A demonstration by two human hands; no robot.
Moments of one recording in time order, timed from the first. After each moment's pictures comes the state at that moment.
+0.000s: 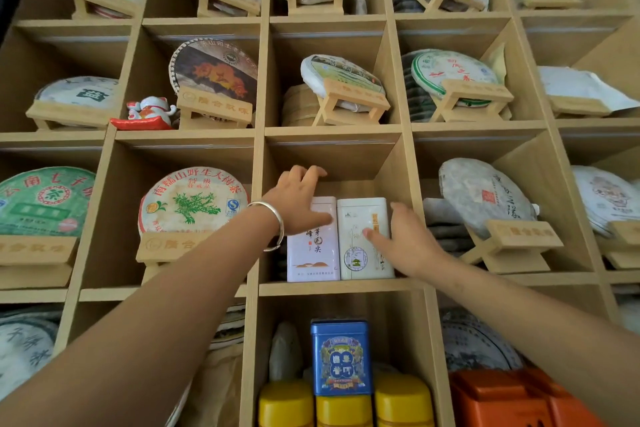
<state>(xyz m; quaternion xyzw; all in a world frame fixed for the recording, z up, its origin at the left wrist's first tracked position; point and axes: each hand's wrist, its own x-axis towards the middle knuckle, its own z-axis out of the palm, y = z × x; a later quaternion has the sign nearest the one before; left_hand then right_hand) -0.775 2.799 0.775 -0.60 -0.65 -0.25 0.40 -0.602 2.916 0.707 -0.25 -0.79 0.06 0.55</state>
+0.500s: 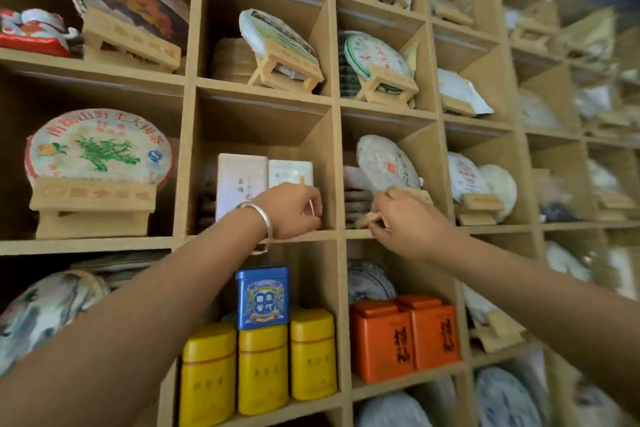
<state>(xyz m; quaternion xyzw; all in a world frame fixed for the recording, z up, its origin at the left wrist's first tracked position) -0.704 2.799 0.710 -0.73 -0.58 -0.26 0.26 -0.489 2.866 0.675 -0.33 -0.81 -0.28 0.39</state>
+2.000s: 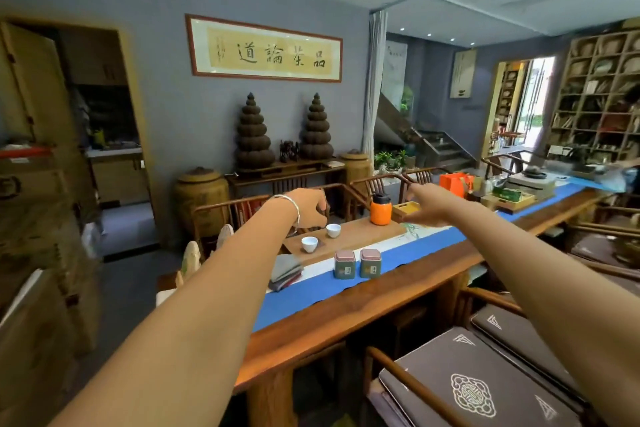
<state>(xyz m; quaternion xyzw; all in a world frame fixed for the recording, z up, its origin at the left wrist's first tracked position) 0.270 2.246 0.393 -0.98 0.15 -0.03 -0.10 0.264 1.966 0.402 -0.99 -0.11 -0.09 0.08</state>
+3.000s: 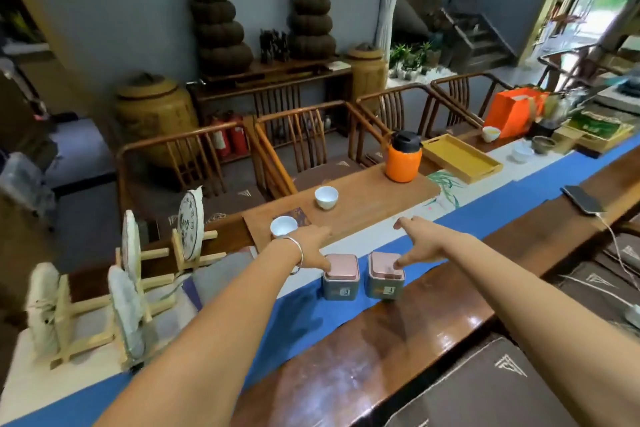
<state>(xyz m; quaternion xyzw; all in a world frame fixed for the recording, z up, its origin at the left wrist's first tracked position) 0.769 2.190 0.154 -0.97 0.17 0.16 -0.09 0.765 1.934 0.192 -0.97 -0.10 0.20 0.07</state>
